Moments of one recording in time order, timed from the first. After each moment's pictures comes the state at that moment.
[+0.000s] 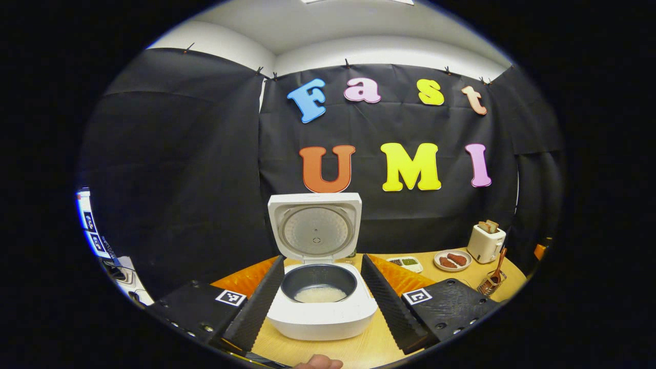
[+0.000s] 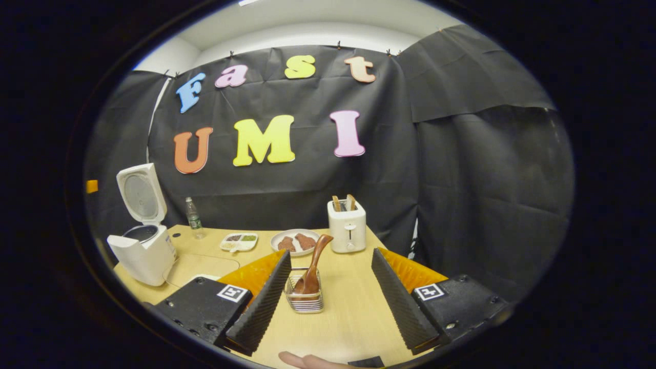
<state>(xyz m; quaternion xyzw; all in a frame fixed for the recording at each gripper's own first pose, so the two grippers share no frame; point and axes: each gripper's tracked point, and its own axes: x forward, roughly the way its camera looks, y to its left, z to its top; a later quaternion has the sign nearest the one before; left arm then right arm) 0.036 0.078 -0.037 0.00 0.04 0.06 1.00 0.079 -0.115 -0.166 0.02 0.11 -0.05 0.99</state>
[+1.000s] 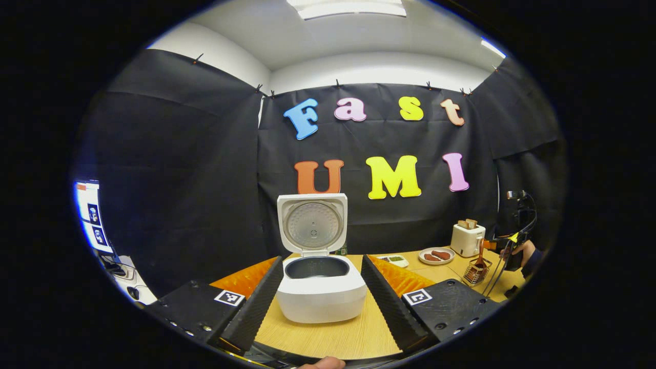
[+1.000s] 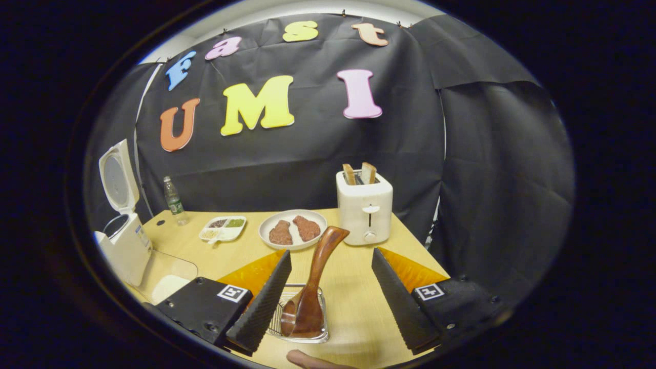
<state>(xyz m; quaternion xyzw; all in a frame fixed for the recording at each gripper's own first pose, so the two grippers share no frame) -0.060 0.069 -0.071 0.01 -0.01 0.03 1.00 0.236 -0.117 -0.267 0.02 0.20 -0.04 0.98</state>
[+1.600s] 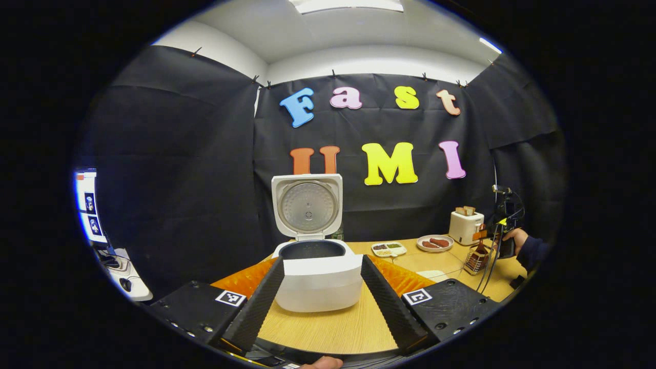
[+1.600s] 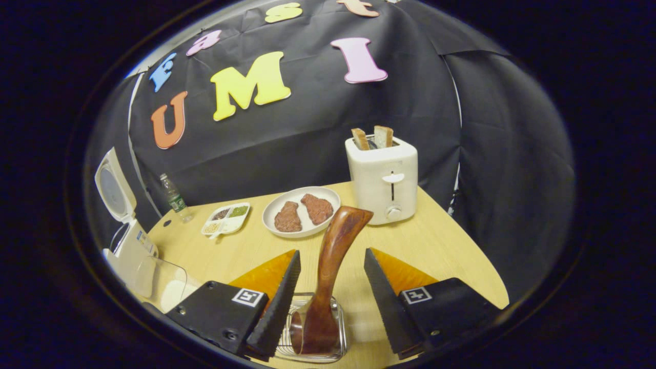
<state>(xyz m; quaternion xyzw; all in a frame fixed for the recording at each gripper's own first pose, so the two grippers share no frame) -0.054 0.062 -0.127 0.01 0.03 0.02 1.00 0.274 -0.096 -0.309 0.09 0.27 0.01 0.96</state>
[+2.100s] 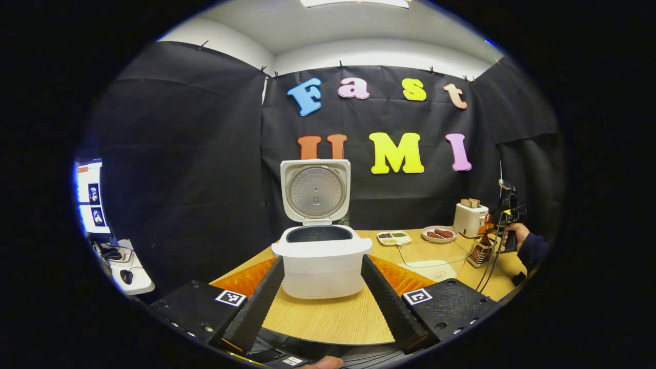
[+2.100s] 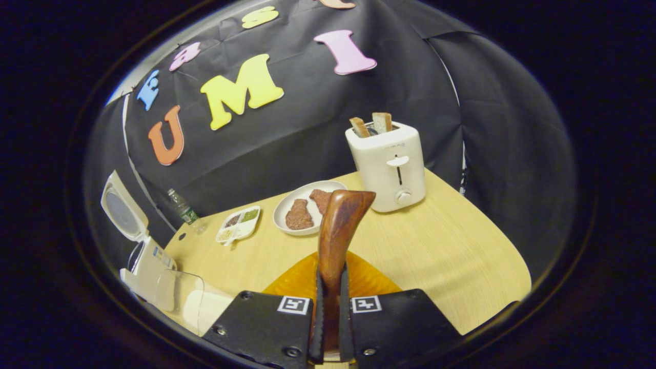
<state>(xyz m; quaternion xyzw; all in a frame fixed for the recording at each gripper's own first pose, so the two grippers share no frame) -0.074 0.072 -0.136 0.00 0.04 0.03 1.00 0.264 -0.090 -0.303 0.15 0.27 0.00 0.95</state>
